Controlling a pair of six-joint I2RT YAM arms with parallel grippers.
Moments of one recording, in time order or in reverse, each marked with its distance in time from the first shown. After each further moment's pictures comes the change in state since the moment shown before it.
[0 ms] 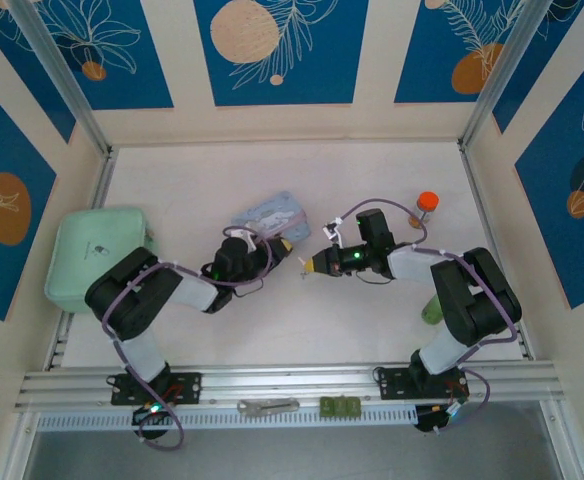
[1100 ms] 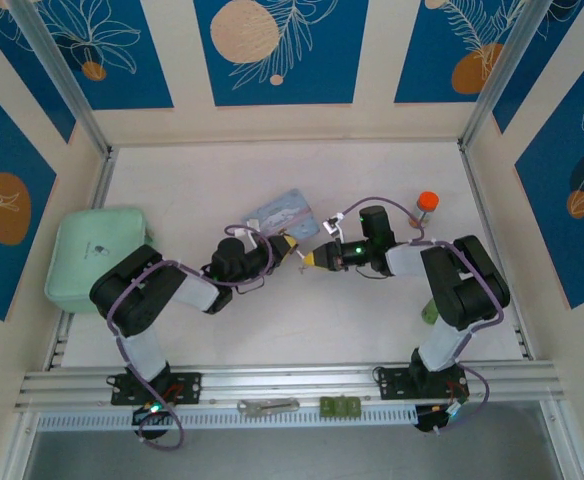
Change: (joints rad) left arm 0.003 0.023 -0.004 0.135 0.085 -0.103; right arm -0.039 0.110 0.013 0.204 -0.135 0.071
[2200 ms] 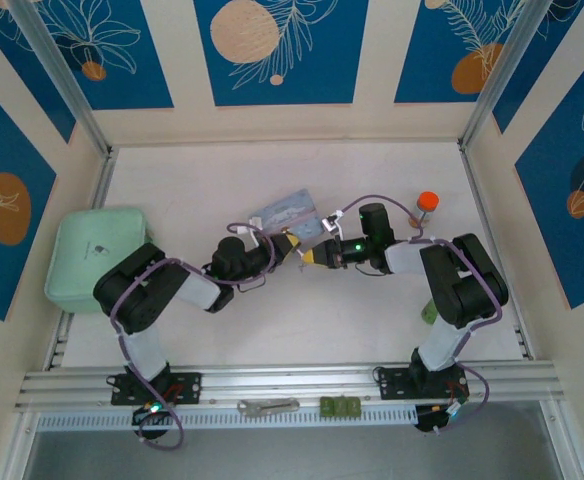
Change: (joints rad) left arm -0.009 0.028 0.015 0.055 0.039 0.019; right arm -0.003 0.011 0.024 0.010 -0.030 0.027
